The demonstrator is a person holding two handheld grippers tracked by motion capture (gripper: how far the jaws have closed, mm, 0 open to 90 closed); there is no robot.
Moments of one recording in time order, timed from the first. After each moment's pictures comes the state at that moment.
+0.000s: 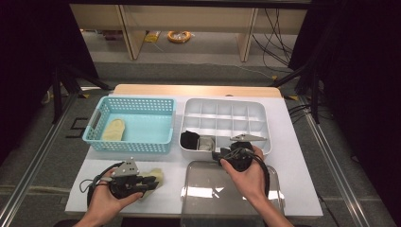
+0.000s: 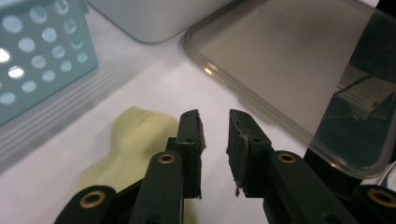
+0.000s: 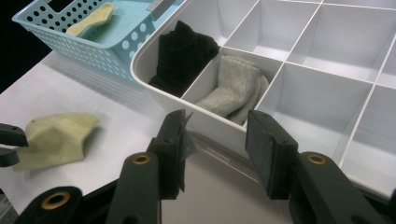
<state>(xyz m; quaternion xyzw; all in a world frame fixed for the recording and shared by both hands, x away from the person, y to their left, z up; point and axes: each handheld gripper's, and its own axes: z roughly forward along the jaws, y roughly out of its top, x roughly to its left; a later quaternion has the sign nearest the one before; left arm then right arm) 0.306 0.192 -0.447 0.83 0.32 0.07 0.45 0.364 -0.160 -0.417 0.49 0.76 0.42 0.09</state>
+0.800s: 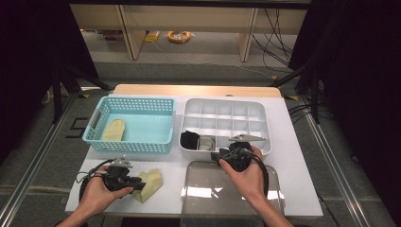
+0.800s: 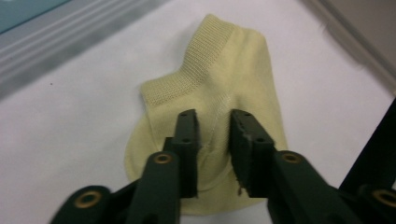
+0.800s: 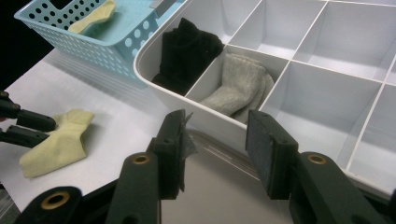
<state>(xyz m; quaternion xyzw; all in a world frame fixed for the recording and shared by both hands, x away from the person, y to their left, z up) 0.332 0.223 -0.475 0.87 0.38 0.03 0.30 0.363 -0.158 -0.416 0.48 0.76 0.42 0.09</state>
